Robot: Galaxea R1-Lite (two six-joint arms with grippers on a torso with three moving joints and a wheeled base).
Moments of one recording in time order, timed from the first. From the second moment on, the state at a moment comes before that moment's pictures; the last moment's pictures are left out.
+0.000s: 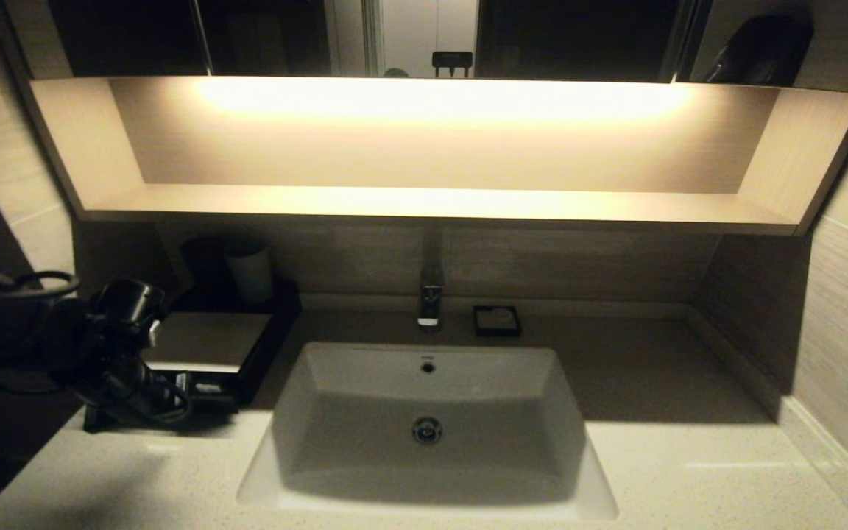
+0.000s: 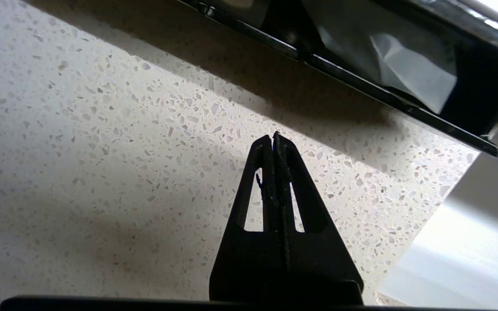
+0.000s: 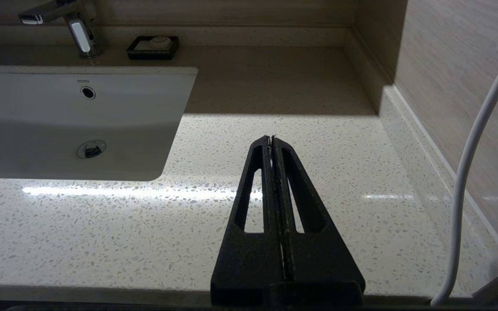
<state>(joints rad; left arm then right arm) 0.09 1.96 -1.01 0.20 0.10 -0.23 0.00 0.00 0.00 0.01 -0.01 0.00</state>
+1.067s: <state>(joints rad) 0.06 1.90 -1.07 0.19 0.09 -0.23 0.00 0.00 0.00 0.01 -0.01 0.00</state>
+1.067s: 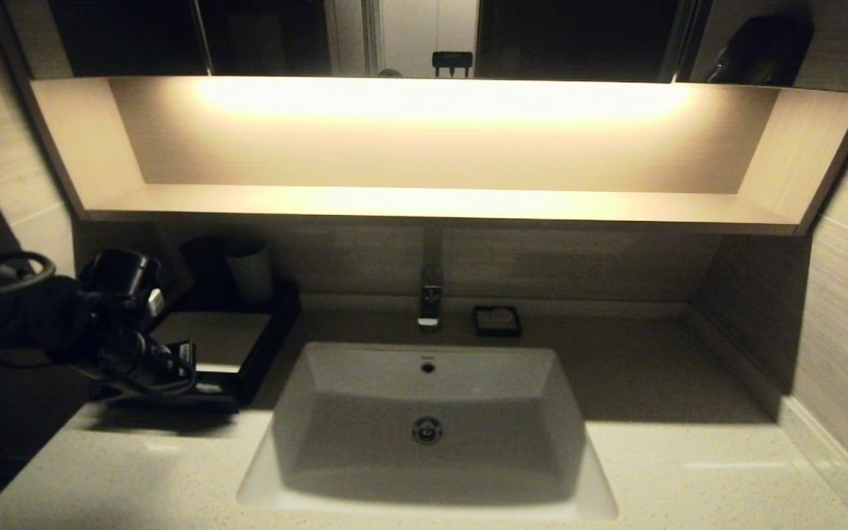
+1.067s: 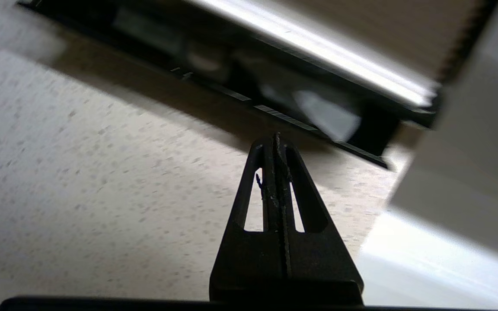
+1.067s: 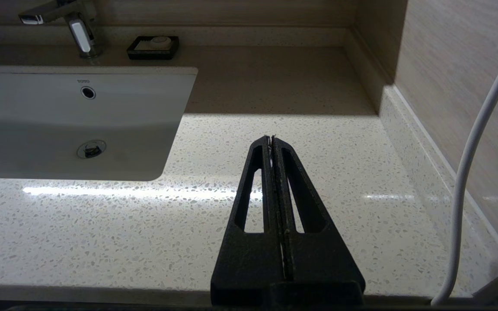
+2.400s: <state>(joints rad) -0.02 2.02 -1.08 0.09 0.10 -0.24 0.00 0.00 0.00 0.01 -0.01 0.00</state>
